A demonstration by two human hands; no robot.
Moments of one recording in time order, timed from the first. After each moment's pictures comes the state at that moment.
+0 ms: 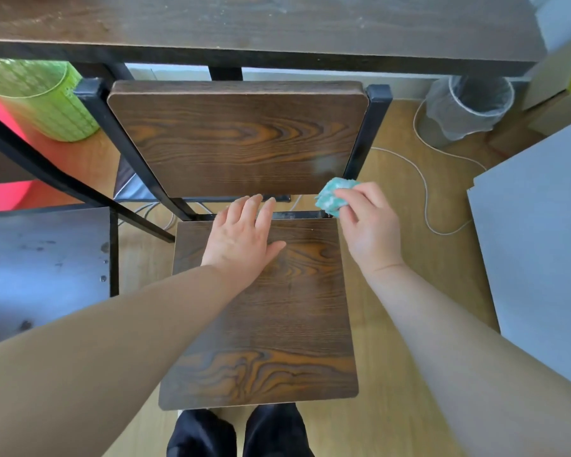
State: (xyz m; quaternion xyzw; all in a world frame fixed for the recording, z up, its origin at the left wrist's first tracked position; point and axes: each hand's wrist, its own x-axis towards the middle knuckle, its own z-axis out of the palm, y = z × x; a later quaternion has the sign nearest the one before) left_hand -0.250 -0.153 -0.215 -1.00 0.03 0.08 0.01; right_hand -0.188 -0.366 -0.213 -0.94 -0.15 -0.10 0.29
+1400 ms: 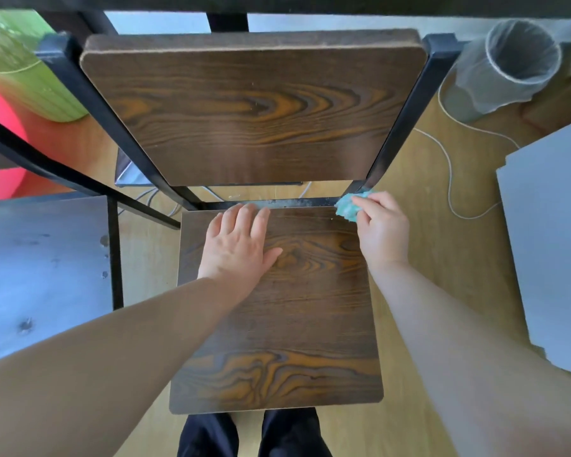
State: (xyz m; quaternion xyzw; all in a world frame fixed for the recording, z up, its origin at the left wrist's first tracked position) left_hand -0.266 -0.126 -0.267 -0.99 0.00 0.10 0.00; right_hand -0.182 -0.359 -0.303 -0.96 -0.04 -0.04 0.27
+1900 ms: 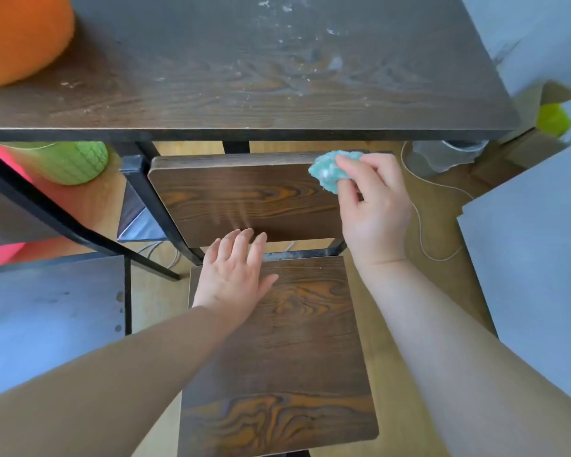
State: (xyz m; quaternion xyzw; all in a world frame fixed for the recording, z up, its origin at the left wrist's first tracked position) left_hand -0.244 -0.104 -0.197 -1.00 0.02 0.03 -0.01; right_hand -0.144 -0.294 -0.119 -0.89 -0.13 -0.30 0.31
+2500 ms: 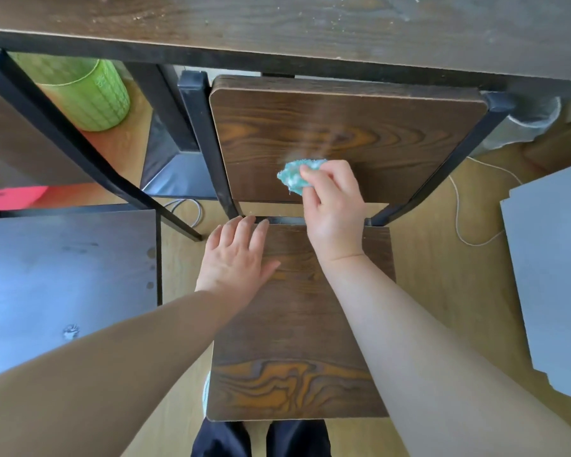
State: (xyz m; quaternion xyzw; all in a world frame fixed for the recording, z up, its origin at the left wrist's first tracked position) left_hand -0.281 -0.040 -0.248 -1.00 -0.02 0.08 -0.02; right_hand -0.181 -0.183 -0.214 -0.91 -0.18 -0.17 0.33
